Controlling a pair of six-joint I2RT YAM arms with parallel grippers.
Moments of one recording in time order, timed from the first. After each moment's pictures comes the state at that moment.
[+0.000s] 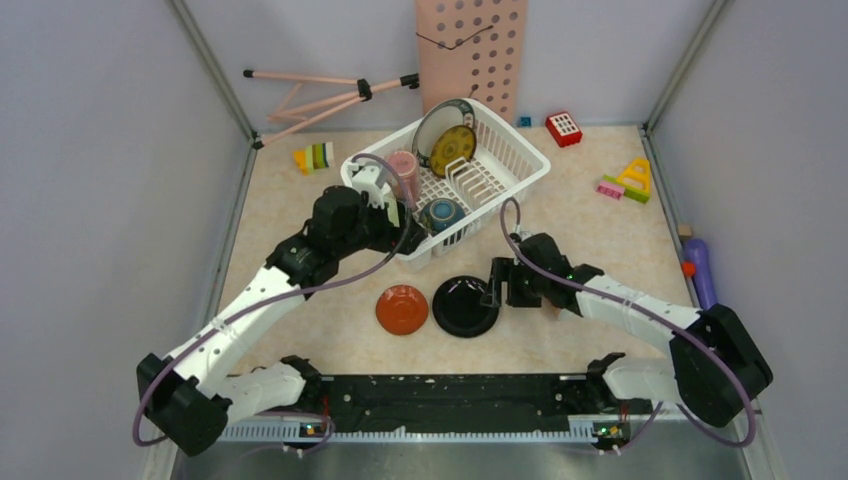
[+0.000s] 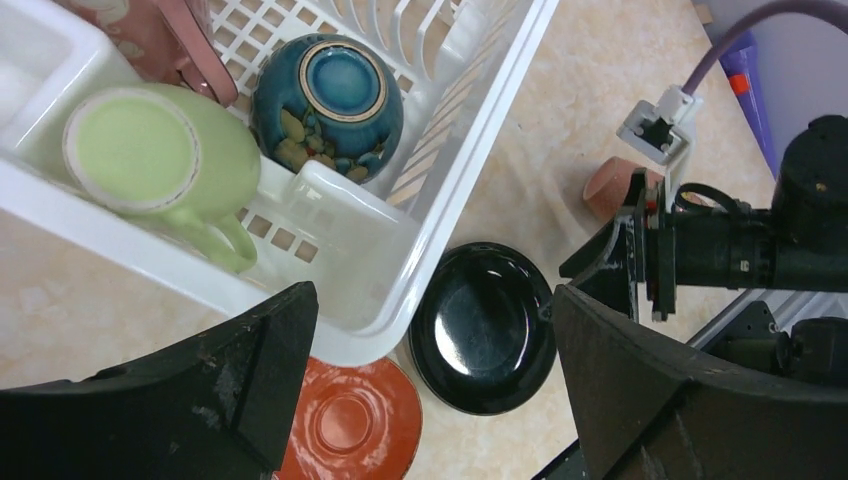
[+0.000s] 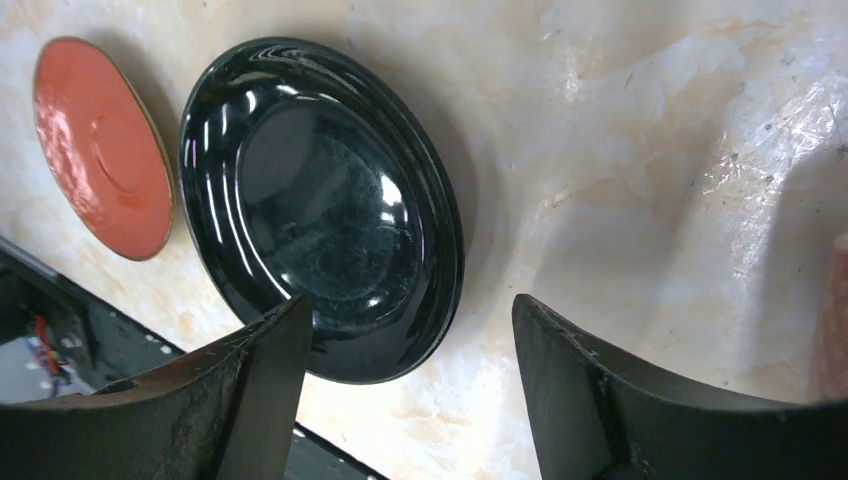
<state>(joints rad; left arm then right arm) -0.58 1.11 1.00 -0.33 0.12 -0.40 0.61 1.22 0.57 -0.28 -0.16 0.58</state>
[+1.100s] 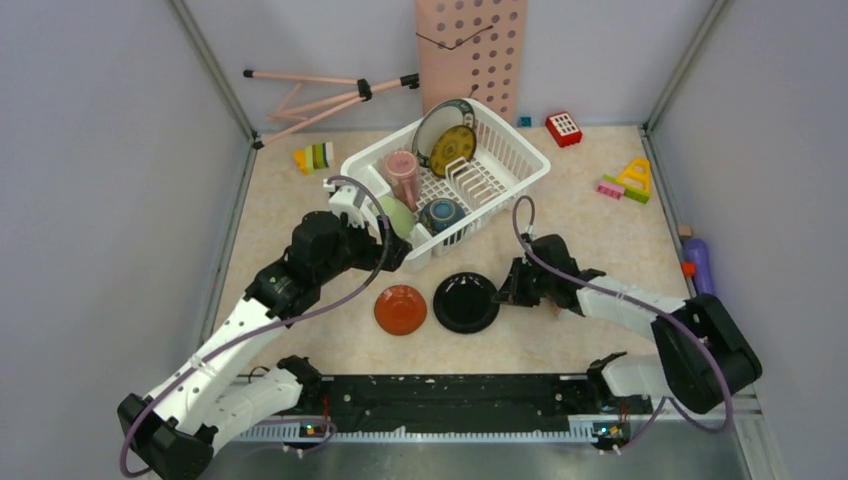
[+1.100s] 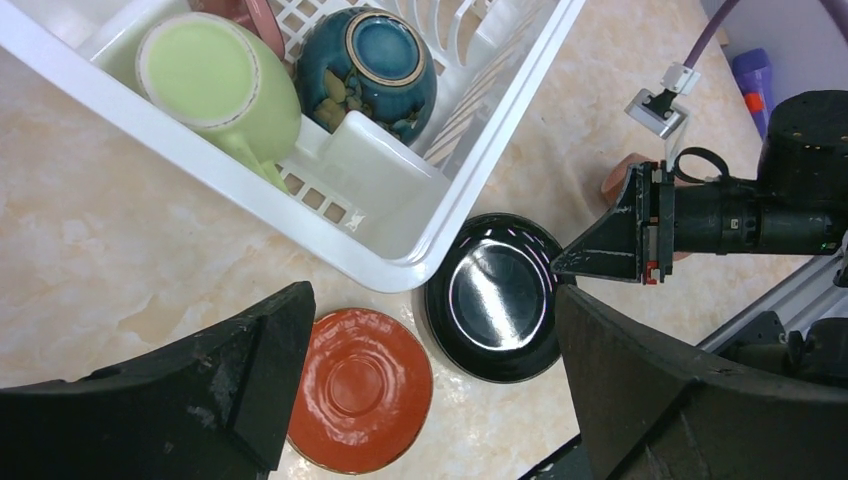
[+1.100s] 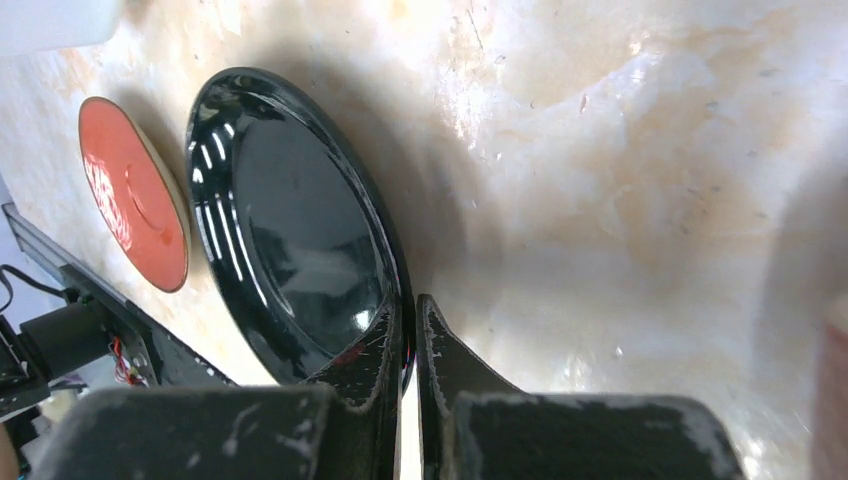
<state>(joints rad) -0.58 0.88 0.85 -0.38 0.04 -0.43 0.48 1.33 0.46 -0.01 -0.33 0.68</state>
